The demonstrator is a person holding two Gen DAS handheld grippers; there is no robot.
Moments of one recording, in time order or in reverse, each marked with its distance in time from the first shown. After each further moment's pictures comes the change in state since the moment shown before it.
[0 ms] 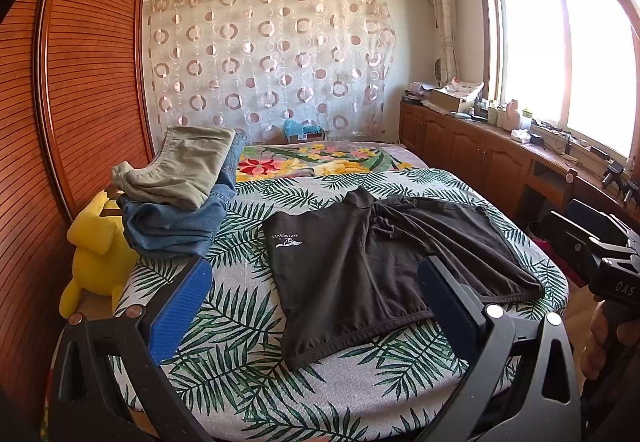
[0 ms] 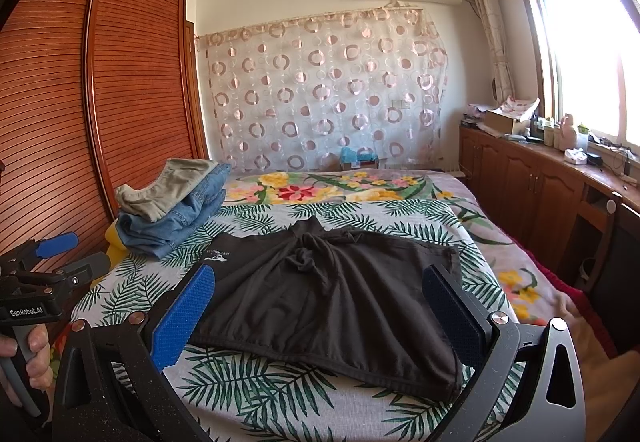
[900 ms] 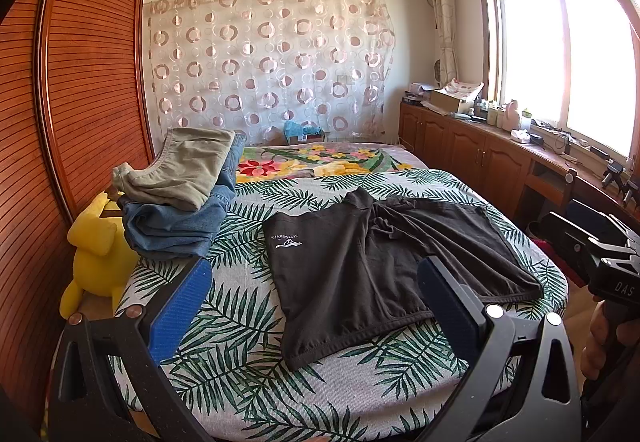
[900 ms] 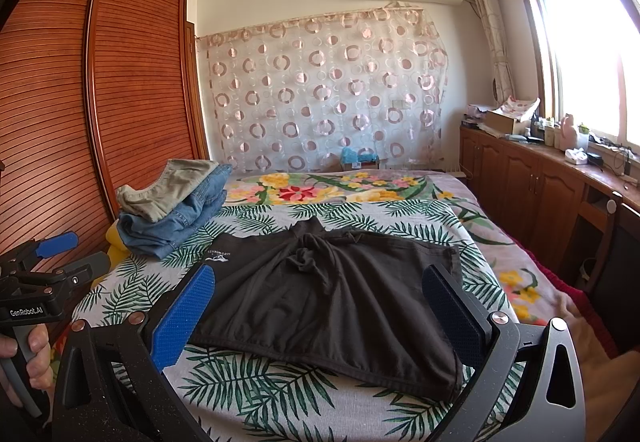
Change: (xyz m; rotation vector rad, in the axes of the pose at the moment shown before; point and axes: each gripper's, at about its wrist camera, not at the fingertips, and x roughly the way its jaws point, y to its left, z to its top) left arm 0.000 0.000 0.000 0.002 0.000 0.001; right arm -0.001 -0.001 -0.001 0.001 -0.001 0.002
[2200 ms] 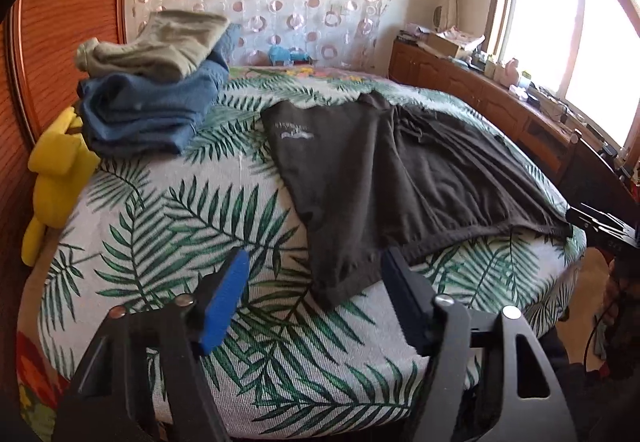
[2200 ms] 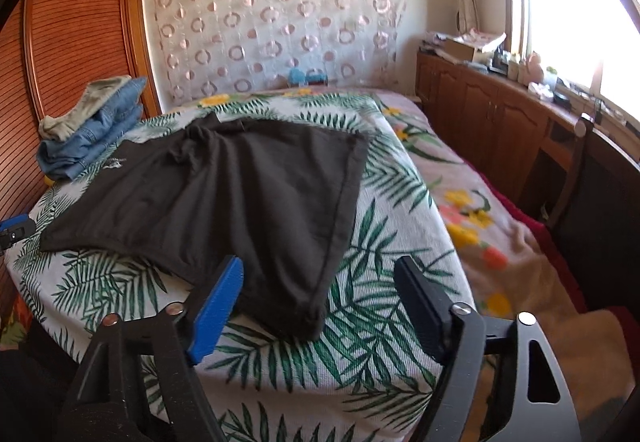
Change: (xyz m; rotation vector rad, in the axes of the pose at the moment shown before) left arm 0.074 0.042 -0.073 -0.055 0.270 -0.104; right arm 0.028 -0.044 -0.014 0.028 0.322 -0.154
